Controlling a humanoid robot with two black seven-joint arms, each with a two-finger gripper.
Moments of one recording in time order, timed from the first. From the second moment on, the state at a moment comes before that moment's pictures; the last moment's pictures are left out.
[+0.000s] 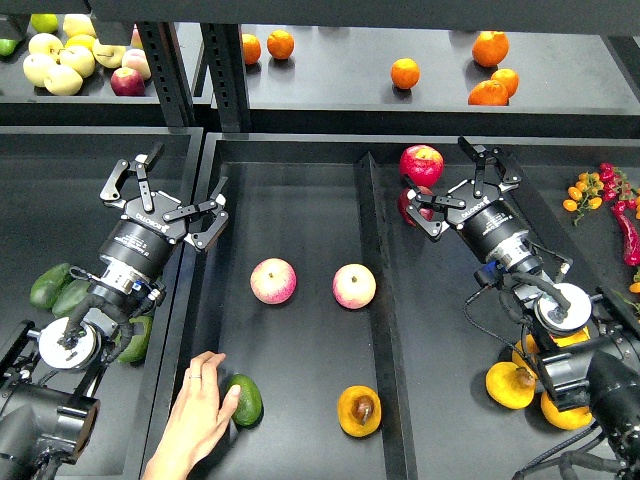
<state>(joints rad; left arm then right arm) -0.20 0.00 -1.45 -1.11 -0.01 -0.49 0.24 0.54 0.01 1.32 0.65 0.02 0.58 -0.25</state>
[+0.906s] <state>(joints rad) -0.19 0.00 -1.46 -1.09 -0.01 -0.49 0.30 0.54 0.01 1.32 0.65 0.02 0.58 -0.25</state>
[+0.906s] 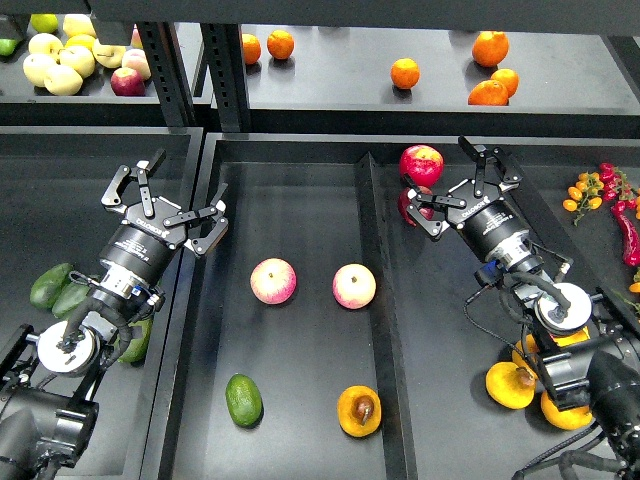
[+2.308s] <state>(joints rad) -0.89 0.65 -0.10 -1.22 0.02 -0.49 0.49 0.56 0.02 1.41 0.63 0.02 0.58 -0.25</state>
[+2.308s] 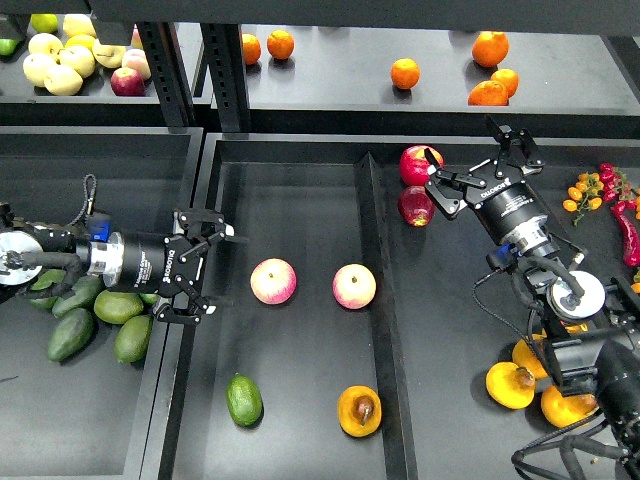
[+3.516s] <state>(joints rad) -0.81 0.32 -0.01 -0.89 0.34 -0.49 0.49 0.57 0.01 1.42 0.63 0.02 0.58 -0.25</state>
